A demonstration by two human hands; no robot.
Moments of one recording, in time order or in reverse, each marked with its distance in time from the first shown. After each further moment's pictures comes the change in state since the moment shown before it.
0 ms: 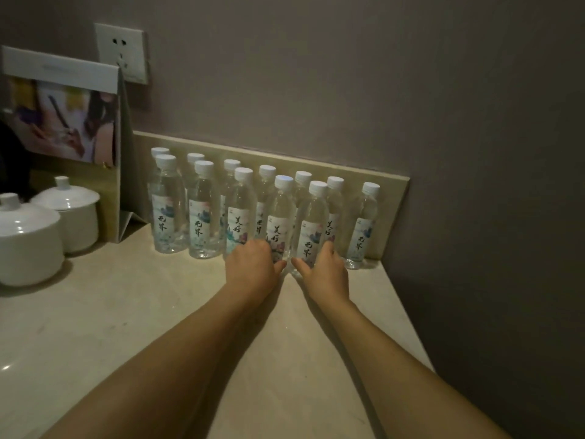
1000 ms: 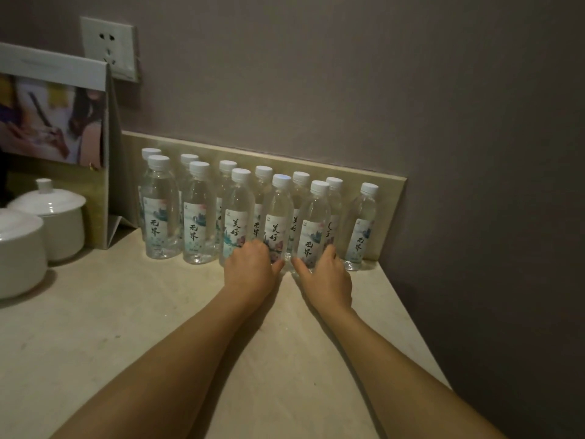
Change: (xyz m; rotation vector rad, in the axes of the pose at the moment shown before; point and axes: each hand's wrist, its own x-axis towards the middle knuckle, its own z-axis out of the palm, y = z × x) left_hand 0.009 -0.006 0.013 -0.156 0.025 0.028; right_hand 0.000 0.007 0.012 -0.099 0.122 -0.001
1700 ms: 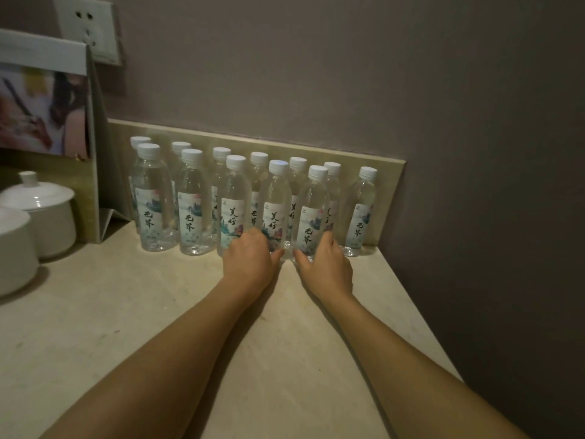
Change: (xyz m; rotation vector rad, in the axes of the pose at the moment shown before) left_hand 0.004 -0.006 0.012 -0.058 0.013 -0.005; right_hand -0.001 0.001 0.002 -0.030 0.004 -0.053
